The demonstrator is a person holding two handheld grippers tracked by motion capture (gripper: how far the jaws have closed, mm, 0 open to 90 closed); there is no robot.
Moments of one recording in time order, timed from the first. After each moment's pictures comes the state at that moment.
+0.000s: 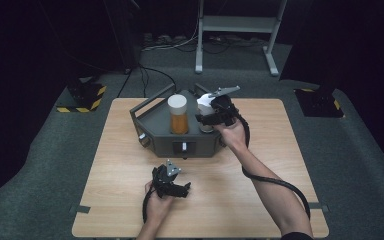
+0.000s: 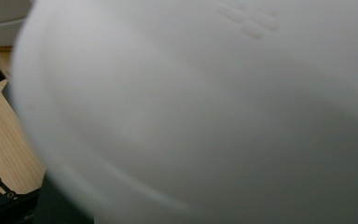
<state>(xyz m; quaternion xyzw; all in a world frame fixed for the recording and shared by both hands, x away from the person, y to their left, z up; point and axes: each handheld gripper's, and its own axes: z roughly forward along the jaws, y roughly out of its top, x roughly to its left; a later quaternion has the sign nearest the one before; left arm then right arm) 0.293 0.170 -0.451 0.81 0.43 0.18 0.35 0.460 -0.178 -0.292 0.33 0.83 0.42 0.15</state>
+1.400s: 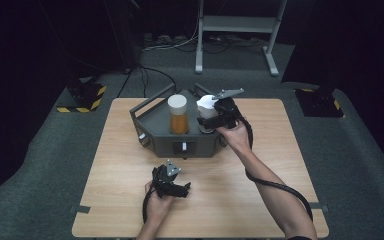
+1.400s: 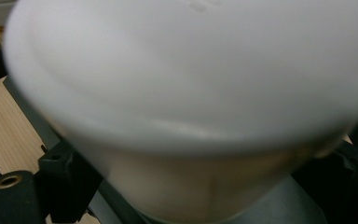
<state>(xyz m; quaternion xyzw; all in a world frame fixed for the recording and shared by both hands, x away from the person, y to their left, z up) 0.293 0.170 -0.451 0.81 0.43 0.18 0.35 0.452 -0.191 -0.296 0.33 0.83 0.43 0.16</state>
